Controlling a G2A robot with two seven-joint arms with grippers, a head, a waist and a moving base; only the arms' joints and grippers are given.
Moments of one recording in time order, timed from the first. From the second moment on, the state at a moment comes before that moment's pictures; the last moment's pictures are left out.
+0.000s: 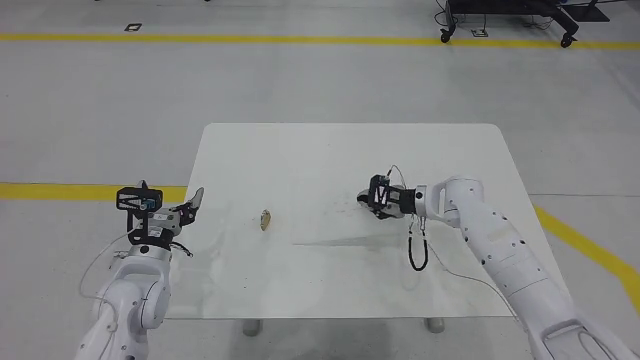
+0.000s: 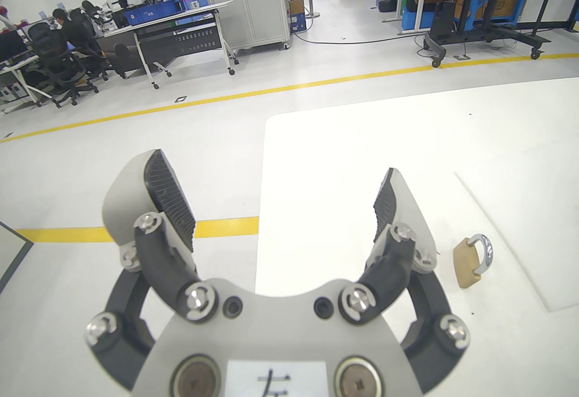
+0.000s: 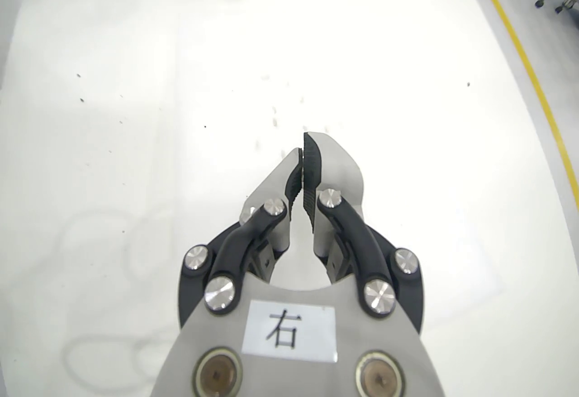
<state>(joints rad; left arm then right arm) 1.73 -1.15 -1.60 -1.80 1.33 0.00 0.00 -1.03 -1.12 1.07 -1.17 -1.54 -1.00 -0.05</state>
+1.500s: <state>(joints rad) 1.73 -1.15 -1.59 -1.81 1.31 -0.02 0.01 -1.13 -1.10 1.16 -1.18 -1.39 -0.95 -0.38</state>
